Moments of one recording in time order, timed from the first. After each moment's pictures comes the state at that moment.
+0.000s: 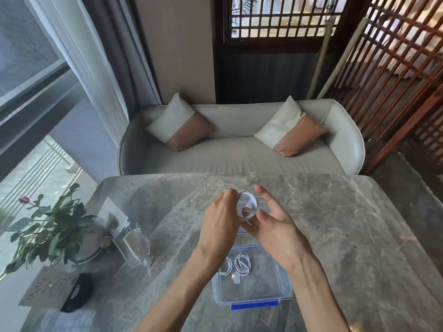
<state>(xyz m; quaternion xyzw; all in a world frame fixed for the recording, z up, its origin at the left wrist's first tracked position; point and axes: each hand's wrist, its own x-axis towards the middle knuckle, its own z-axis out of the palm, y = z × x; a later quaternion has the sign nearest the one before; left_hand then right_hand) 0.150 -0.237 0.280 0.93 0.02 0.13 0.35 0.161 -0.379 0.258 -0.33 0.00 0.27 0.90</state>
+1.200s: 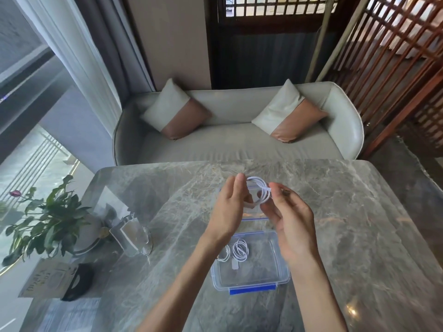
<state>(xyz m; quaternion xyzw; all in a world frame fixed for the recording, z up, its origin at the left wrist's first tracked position) 0.159 -0.260 0.278 0.74 0.05 0.02 0.67 0.149 -0.387 0.271 -0.50 0.13 0.03 0.85</state>
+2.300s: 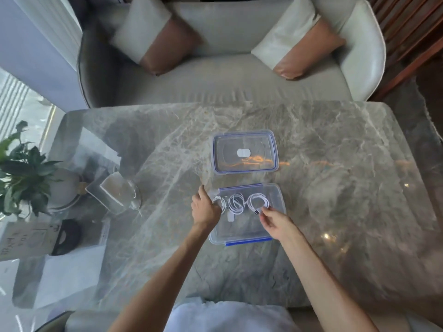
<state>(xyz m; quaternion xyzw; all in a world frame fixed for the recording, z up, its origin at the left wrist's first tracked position) 0.134 -0.223 0.042 0.85 0.31 -0.20 0.39 0.145 -0.425 0.013 -0.37 0.53 0.27 0.71</state>
